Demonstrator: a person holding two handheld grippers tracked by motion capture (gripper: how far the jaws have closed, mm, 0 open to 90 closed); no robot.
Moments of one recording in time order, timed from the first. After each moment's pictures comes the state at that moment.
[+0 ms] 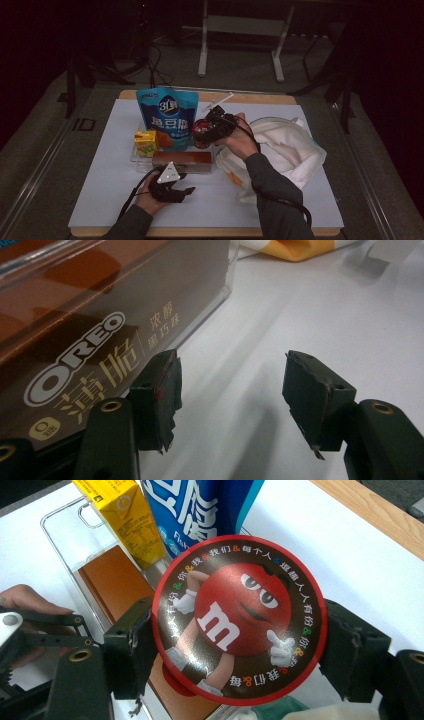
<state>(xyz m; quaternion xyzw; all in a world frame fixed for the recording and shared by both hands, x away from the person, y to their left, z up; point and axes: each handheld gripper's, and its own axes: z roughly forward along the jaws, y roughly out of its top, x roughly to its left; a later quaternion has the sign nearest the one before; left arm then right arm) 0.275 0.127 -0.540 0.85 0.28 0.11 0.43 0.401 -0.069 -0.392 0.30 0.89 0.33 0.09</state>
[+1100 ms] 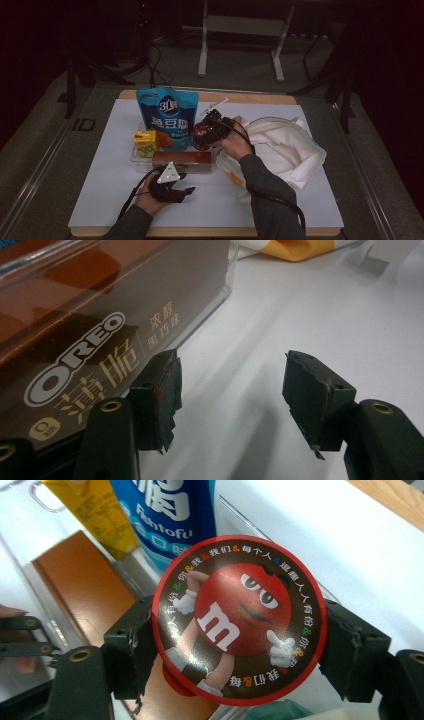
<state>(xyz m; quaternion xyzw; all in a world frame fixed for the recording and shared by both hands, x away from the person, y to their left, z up) 0.275 0.127 -0.540 0.85 0.28 0.11 0.43 0.413 -0.062 -0.421 0.31 0.89 0.31 0.09</state>
